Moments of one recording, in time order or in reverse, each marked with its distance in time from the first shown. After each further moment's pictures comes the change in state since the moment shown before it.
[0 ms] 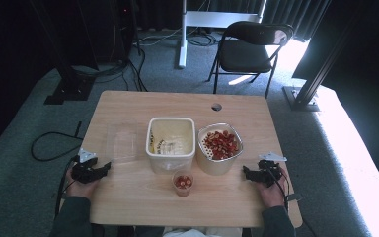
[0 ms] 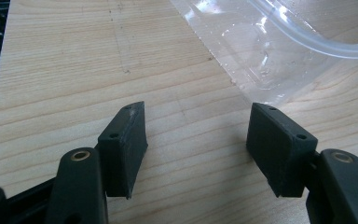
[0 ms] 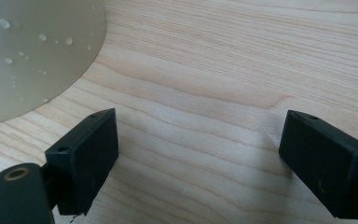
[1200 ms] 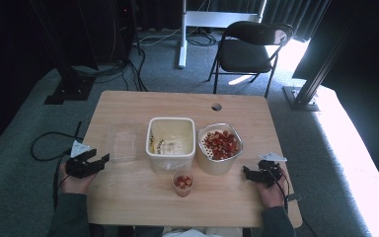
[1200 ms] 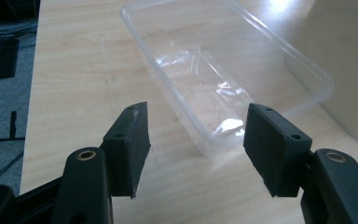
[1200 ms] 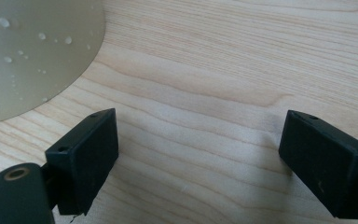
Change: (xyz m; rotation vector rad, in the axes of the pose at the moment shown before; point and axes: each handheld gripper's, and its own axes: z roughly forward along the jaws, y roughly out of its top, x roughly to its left) left arm -0.010 0.040 -0.045 -0.102 -0.050 -0.006; right arm 0.000 -0.001 -0.001 0.000 -0.004 0.004
